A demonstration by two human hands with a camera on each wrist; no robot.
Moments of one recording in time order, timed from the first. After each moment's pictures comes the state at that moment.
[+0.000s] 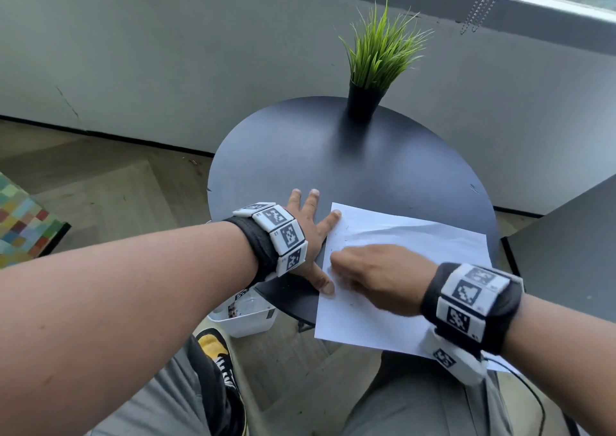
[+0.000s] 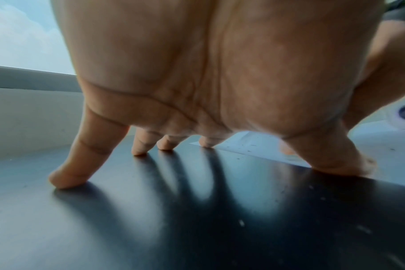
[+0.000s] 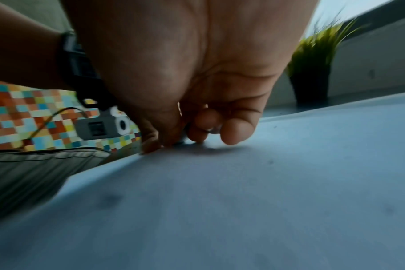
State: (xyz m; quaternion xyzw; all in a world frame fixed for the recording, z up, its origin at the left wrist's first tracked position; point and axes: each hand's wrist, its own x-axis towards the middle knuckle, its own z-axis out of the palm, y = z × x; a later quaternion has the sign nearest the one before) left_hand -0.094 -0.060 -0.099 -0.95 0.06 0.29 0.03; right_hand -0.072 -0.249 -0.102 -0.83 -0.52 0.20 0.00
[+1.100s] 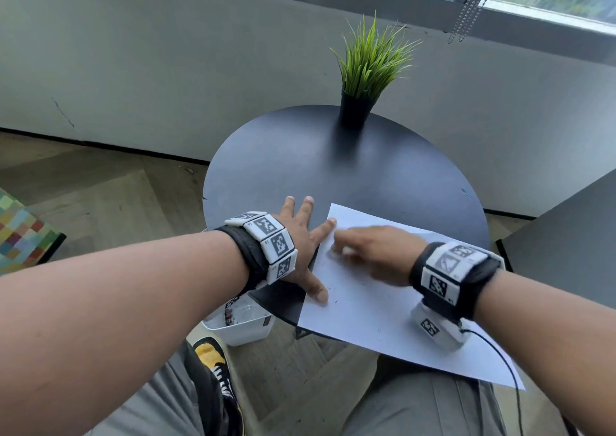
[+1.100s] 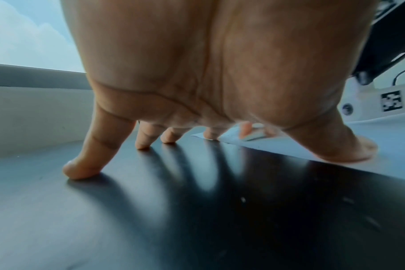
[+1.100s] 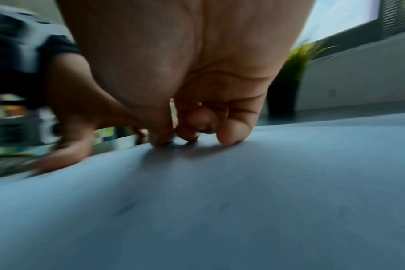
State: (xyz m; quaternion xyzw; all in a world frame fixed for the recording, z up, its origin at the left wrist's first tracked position) left_hand -0.095 -0.061 -0.098 -0.96 0.06 0.28 0.02; right_hand -0.041 -0.244 -0.092 -0.86 -0.47 0.19 0.02
